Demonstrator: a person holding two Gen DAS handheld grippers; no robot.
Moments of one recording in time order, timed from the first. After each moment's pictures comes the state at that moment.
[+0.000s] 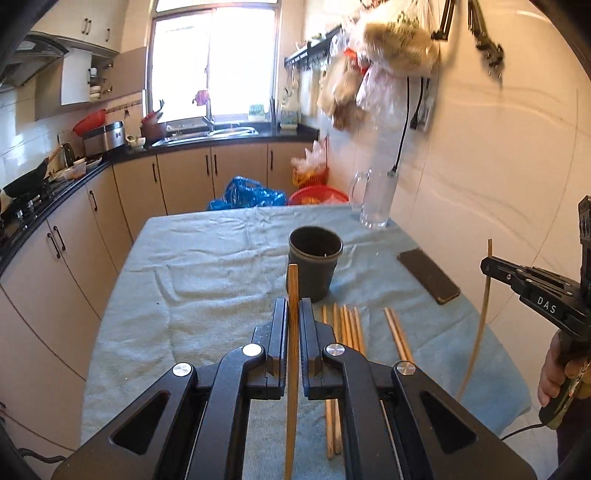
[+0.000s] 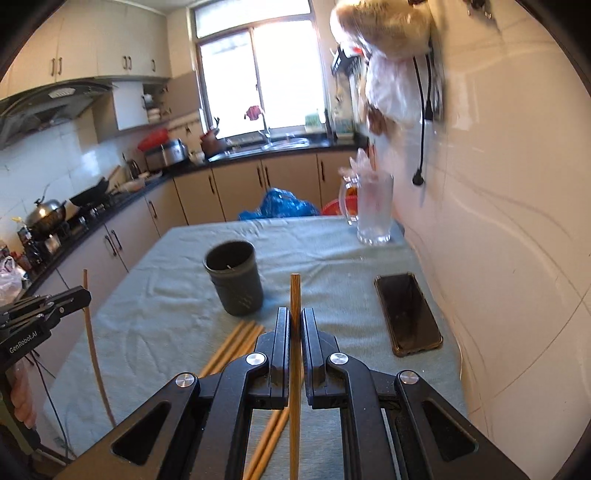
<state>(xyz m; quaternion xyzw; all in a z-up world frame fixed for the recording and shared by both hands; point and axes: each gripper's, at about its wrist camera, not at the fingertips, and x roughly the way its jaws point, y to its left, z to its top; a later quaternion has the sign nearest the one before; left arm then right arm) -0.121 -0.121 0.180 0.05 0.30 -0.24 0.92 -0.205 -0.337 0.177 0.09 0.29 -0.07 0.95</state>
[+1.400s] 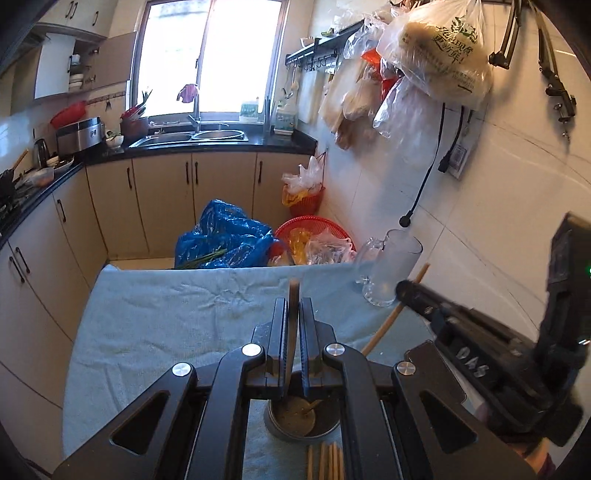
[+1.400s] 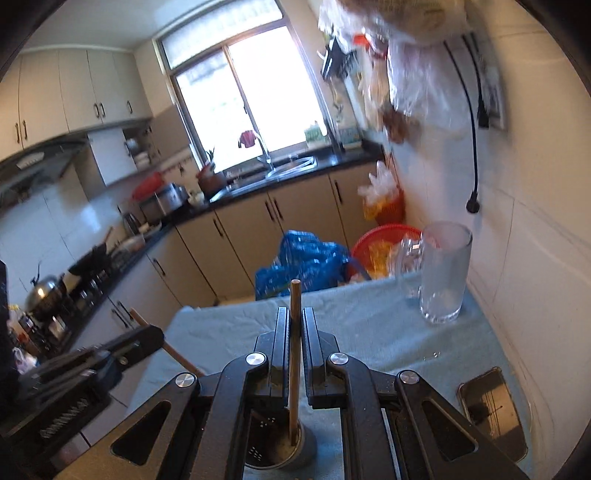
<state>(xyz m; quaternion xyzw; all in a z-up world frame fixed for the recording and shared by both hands) 0.086 -0.230 0.230 0.01 0.32 -0.26 0.91 0.023 -0.362 0.207 0.18 0.26 -0.06 0.95</state>
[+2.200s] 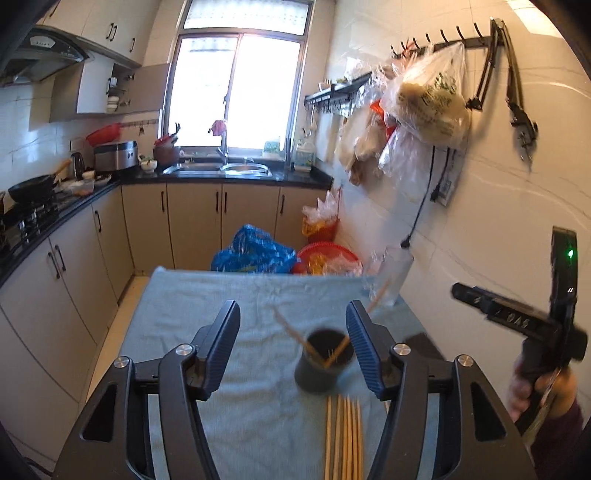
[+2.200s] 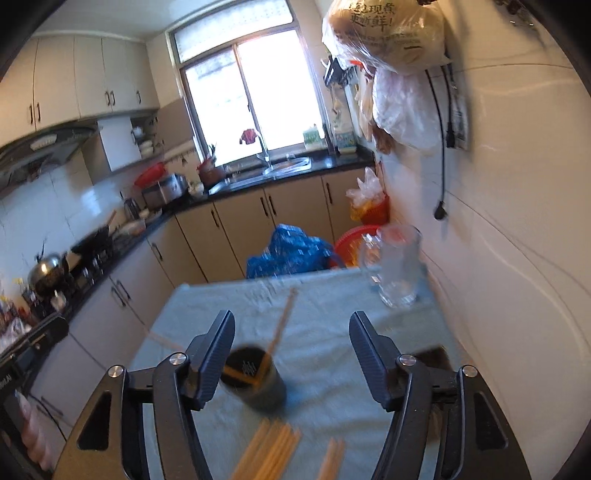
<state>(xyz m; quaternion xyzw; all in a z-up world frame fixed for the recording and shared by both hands) -0.046 -0.115 0.255 -0.01 0.26 -0.23 0.94 -0.095 -0.370 0.242 0.14 0.28 -0.07 0.95</state>
